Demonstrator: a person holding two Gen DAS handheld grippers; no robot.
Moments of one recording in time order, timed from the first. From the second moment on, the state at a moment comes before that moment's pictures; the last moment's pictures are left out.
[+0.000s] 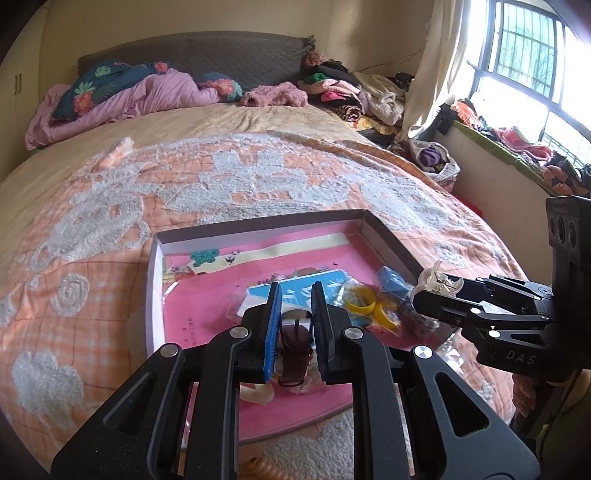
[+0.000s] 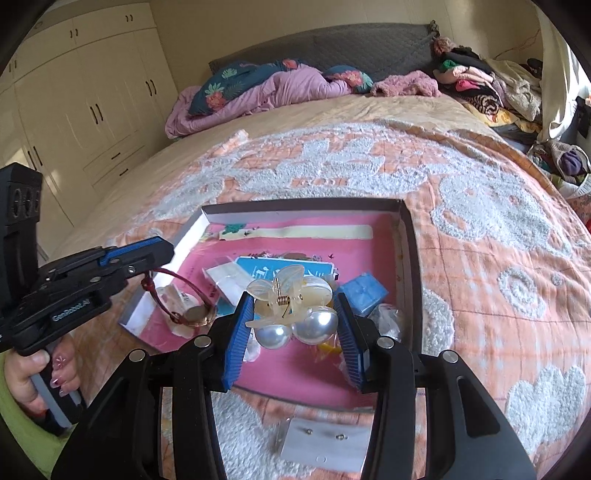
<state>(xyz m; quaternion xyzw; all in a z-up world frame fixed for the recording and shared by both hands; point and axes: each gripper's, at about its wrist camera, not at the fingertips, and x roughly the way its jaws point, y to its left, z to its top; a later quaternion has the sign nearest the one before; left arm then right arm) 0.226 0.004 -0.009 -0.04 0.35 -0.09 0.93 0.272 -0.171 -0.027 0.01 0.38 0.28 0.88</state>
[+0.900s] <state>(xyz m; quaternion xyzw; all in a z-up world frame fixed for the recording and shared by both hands) 0.200 0.005 0.005 -0.03 0.33 -0.07 0.94 0.251 -0.193 -0.010 0.05 0.35 0.26 0.90</state>
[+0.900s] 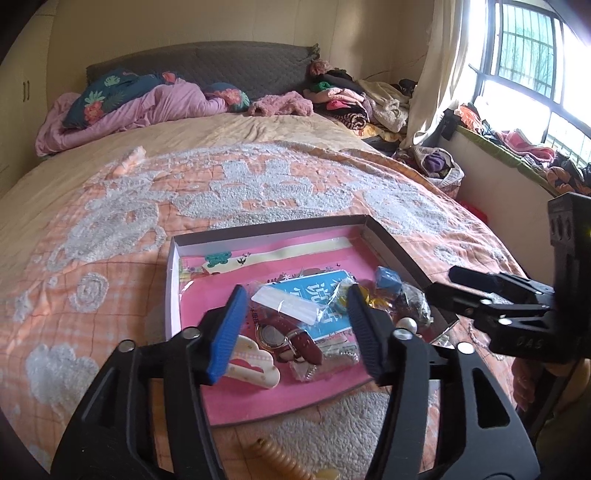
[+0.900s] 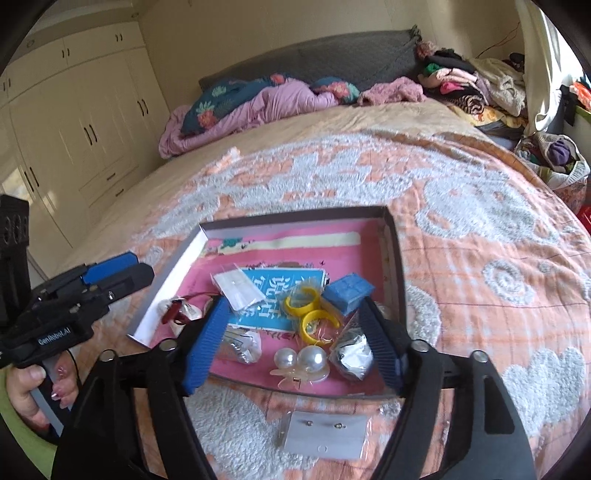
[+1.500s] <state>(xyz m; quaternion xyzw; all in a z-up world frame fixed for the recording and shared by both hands) 0.159 0.003 0.005 -0.02 0.33 -0.05 0.94 0.205 -0.220 0.006 0.05 0.33 0.25 0.91</state>
